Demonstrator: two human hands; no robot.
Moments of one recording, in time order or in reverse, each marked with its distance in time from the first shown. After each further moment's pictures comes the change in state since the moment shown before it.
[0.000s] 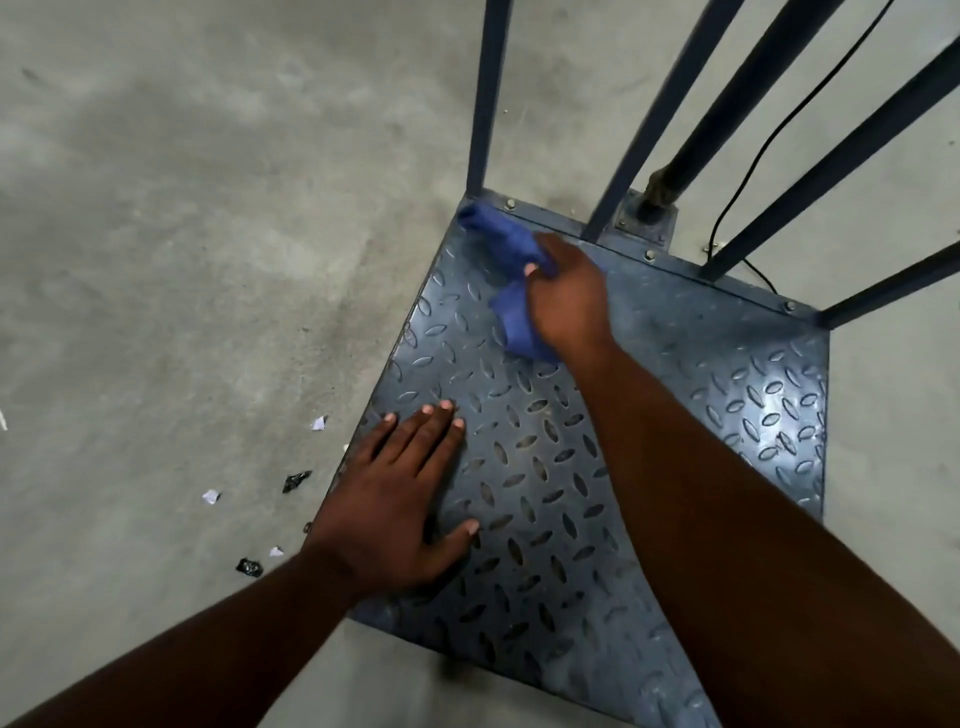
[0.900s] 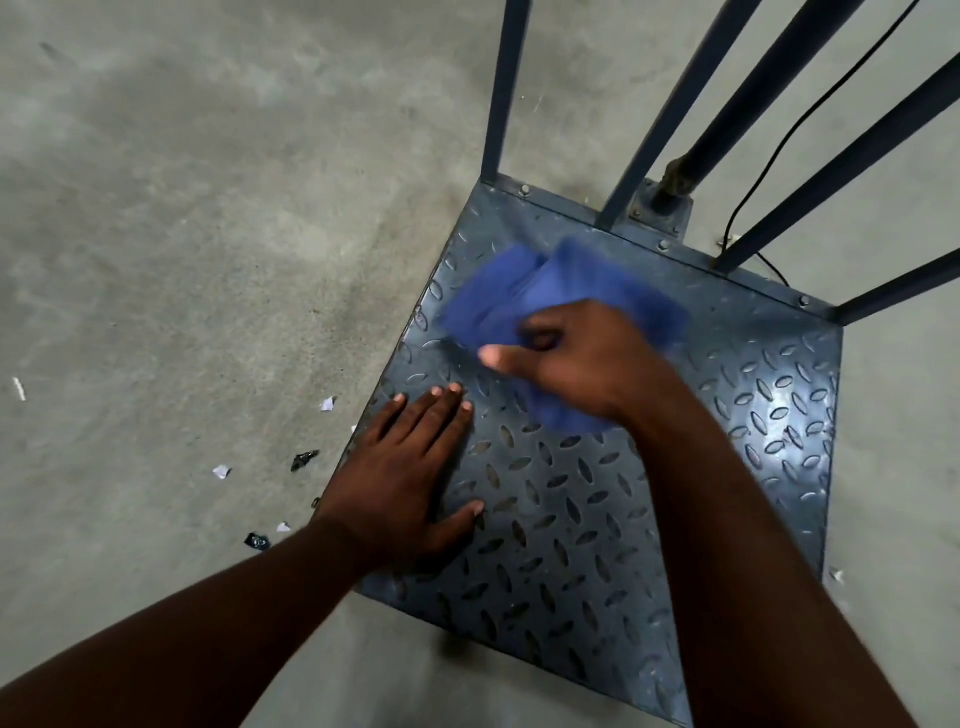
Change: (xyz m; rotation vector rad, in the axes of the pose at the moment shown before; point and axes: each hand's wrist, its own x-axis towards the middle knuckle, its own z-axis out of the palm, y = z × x) left_hand 0.001 0.003 -0.002 0.018 0.025 0.006; right_hand -0.096 -0.043 -0.060 -0.181 -0.349 -0.010
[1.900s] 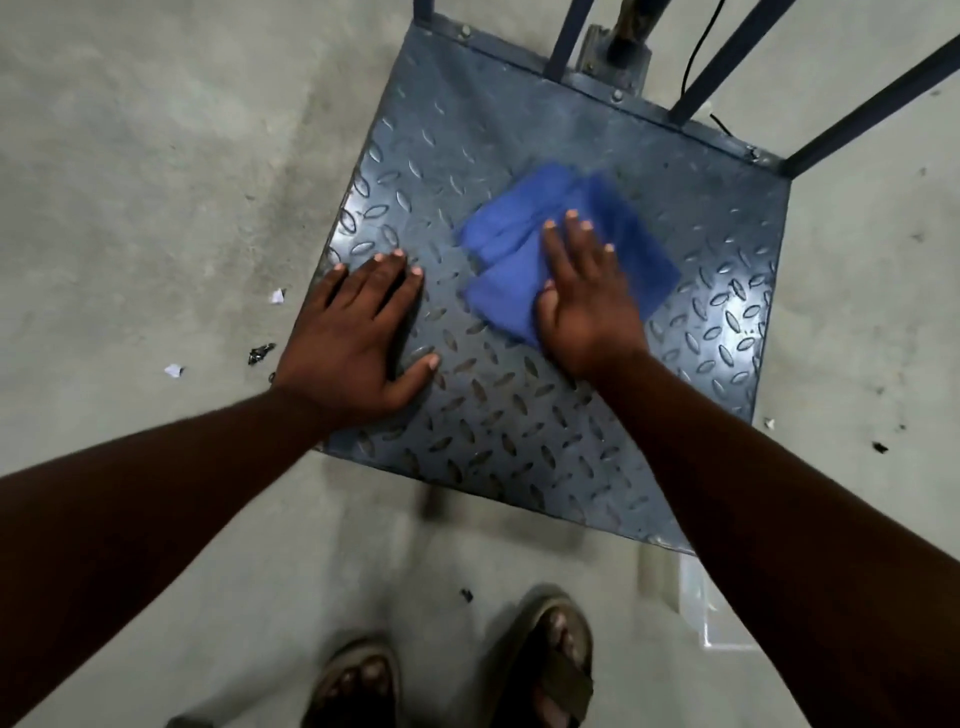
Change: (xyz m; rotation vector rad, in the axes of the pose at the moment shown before) left_hand -0.004 0.001 0.002 0.053 0.098 -0.013; right_hand -0.046 0.136 0.079 -0.468 0.293 -0.153
